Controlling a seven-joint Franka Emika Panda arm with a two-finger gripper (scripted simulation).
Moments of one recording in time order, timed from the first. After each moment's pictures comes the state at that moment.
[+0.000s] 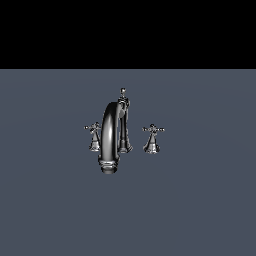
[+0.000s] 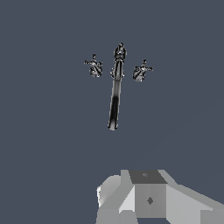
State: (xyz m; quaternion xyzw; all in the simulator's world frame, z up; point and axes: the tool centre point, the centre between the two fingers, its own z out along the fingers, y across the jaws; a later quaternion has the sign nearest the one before) arm -0.241 0.013 0.486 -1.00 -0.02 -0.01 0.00
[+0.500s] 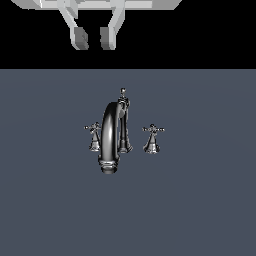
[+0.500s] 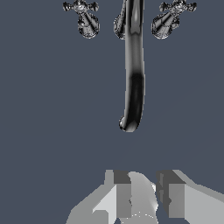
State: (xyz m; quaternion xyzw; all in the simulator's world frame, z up) arm -0.219 0.040 0.325 -0.99 0.02 0.11 0.01
